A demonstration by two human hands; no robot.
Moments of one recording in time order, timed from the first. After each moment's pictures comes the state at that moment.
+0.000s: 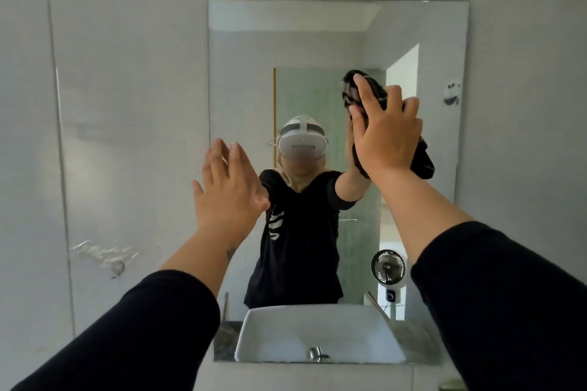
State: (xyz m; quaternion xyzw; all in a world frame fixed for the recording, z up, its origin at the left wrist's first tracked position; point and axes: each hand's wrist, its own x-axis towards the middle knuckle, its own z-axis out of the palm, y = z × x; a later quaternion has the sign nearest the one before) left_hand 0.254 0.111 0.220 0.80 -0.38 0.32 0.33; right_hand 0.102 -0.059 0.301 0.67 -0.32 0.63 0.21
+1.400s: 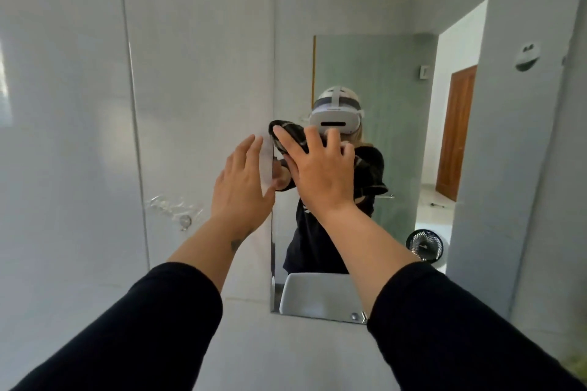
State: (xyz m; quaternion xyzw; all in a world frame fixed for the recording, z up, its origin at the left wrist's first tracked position) left_hand 0.306 0.167 0.175 0.77 -0.45 0.30 0.35; right_hand 0.226 0.047 0.193 0.78 -0.20 0.53 0.27
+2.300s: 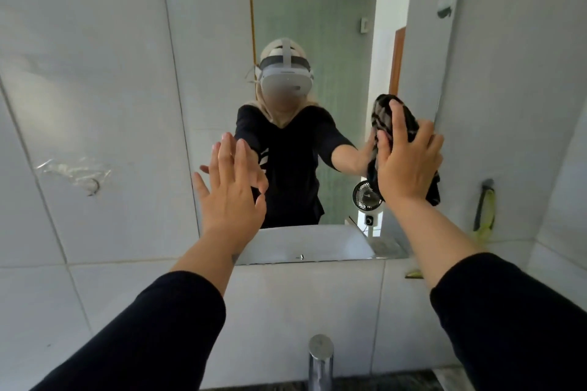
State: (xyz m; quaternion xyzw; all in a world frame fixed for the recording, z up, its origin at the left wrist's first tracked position) left_hand 0.227 0.101 0.087 0.82 -0.43 0.28 0.26; right_hand 0.044 -0.084 0.122 0.67 -0.45 0.58 0.12
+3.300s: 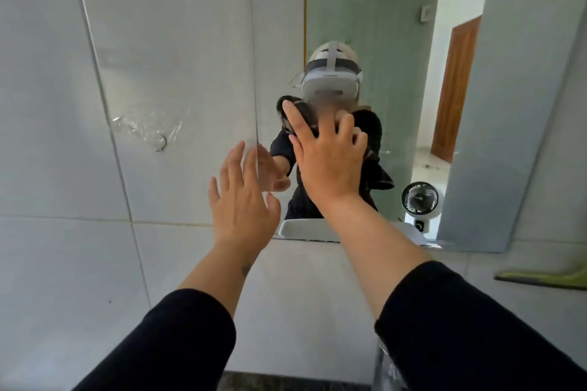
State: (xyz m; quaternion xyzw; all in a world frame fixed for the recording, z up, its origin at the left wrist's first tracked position) left_hand 0.284 0.149 0.015 0.81 -0.38 0.30 0.33; right_hand 0.214 0.035 0.067 0.77 -0.27 0.53 0.24
